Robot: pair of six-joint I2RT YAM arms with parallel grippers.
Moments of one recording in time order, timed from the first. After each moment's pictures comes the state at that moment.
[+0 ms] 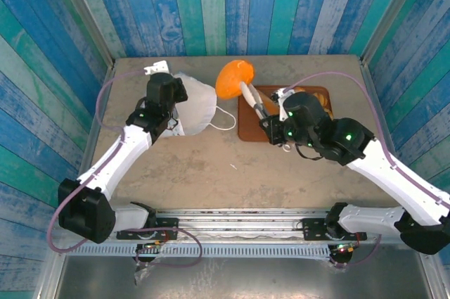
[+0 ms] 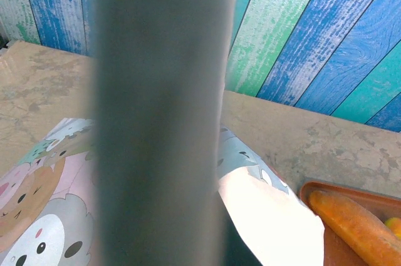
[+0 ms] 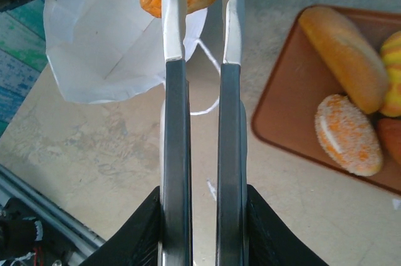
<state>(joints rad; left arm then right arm) -0.36 1.27 1.02 -0.14 -0.32 -0.41 0.87 1.12 1.34 -0.89 0.17 0.50</state>
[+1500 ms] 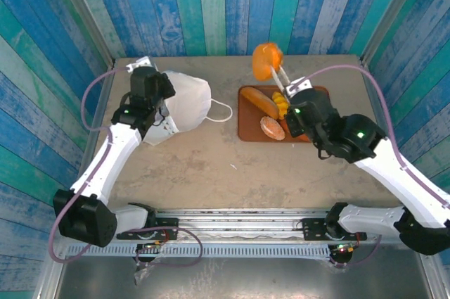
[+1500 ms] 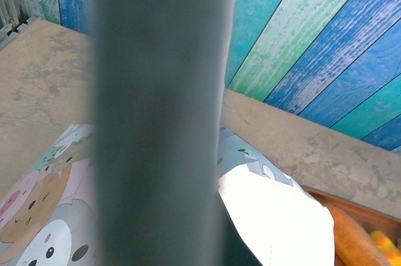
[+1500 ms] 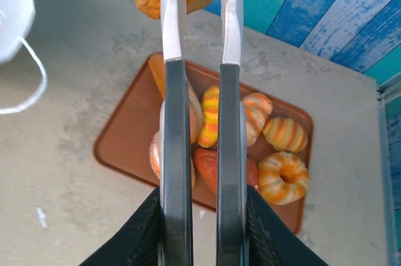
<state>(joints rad) -0.23 1.23 1.10 -0.29 -0.20 -0.50 0.86 1.15 1.41 -1.03 0.58 0.15</state>
